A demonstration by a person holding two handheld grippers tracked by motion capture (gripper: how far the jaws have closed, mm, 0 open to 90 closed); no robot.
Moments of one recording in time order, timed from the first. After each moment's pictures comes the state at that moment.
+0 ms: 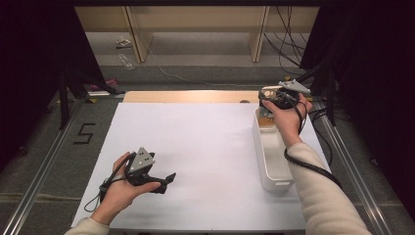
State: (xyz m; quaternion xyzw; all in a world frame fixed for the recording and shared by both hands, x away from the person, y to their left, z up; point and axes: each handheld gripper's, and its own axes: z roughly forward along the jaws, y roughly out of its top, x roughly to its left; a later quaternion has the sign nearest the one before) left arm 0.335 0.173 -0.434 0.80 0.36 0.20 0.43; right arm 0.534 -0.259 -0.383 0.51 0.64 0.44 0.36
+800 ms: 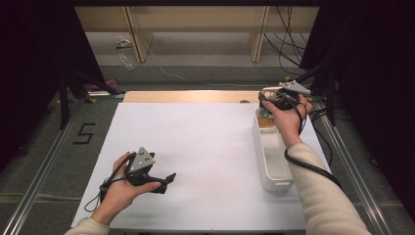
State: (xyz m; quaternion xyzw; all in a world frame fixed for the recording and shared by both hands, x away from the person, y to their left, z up) left arm 0.335 0.173 -0.434 0.80 0.36 0.20 0.43; right arm 0.534 -0.260 -0.385 0.51 0.65 0.44 0.36
